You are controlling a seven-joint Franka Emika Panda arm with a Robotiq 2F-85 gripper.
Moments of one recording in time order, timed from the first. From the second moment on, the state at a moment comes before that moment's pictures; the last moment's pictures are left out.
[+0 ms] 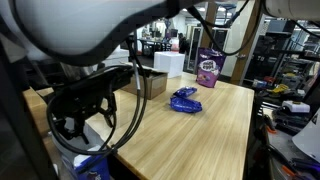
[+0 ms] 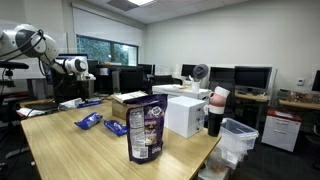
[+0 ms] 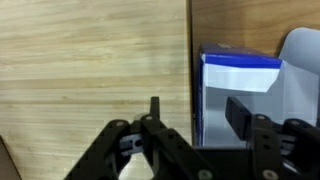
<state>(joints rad) 0.75 1.00 -0.14 -0.99 -0.02 1.82 0.85</state>
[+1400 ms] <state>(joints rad) 0.74 1.02 -0.12 -0.98 -0.02 1.80 0.85</state>
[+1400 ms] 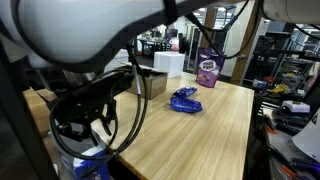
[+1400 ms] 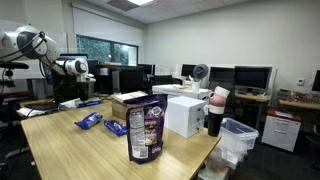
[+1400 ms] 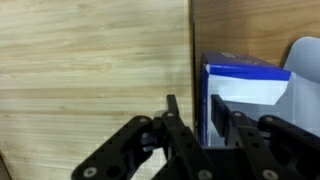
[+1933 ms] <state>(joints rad) 0.73 1.02 -0.11 -0.96 -0.02 1.80 0.85</state>
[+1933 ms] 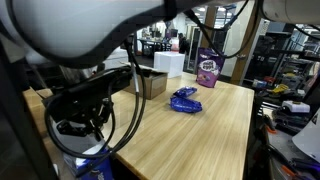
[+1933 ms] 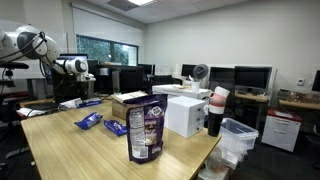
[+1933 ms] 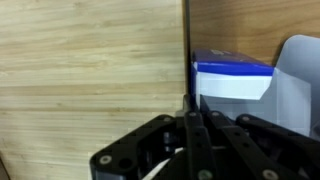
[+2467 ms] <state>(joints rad) 0.72 1.02 -0.09 -0.95 -0.01 1.80 0.83</state>
